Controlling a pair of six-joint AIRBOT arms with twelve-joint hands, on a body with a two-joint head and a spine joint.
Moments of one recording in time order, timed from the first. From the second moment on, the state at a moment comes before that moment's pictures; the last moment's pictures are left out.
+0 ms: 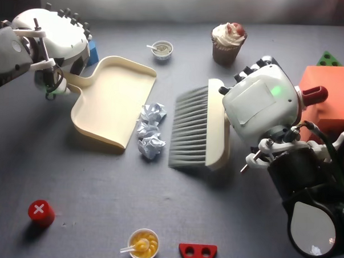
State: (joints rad) left arm 0.41 -1.23 1.52 -0.86 -0.27 2.07; right arm -0.65 -1.52 1.25 -2.43 -1.20 0.70
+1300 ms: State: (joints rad) left arm 0.41 -1.19 1.48 -0.86 -0.25 2.07; right arm -0.58 -1.38 1.06 -2.62 -1.03 0.40
